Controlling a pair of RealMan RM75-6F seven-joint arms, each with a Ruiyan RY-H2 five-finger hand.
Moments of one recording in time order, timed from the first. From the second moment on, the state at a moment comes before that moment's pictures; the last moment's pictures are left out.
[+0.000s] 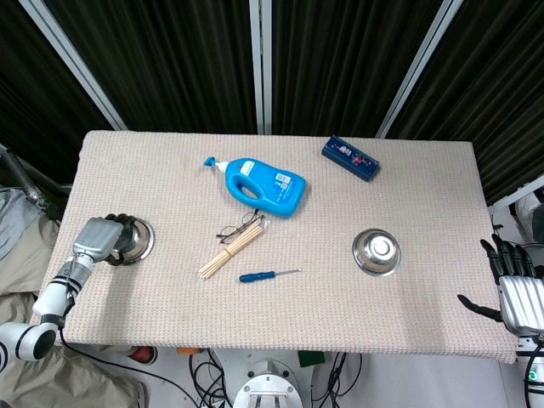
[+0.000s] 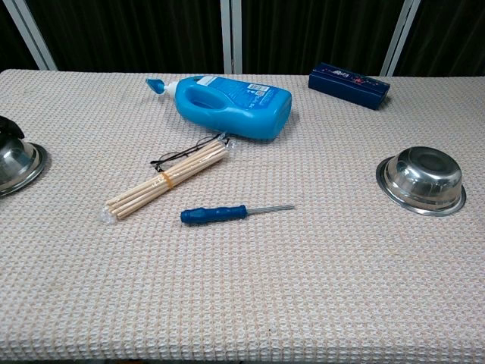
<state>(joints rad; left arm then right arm) -0.56 -1.30 -0.03 -1.28 1.22 0.81 0.19 0.05 -1.10 0.04 -1.57 -1.50 1.47 0.02</state>
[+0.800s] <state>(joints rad) -0.50 -1.23 -0.10 -1.45 1.35 1.11 -0.11 0.08 -1.11 0.04 -1.60 -1.50 1.40 -0.05</state>
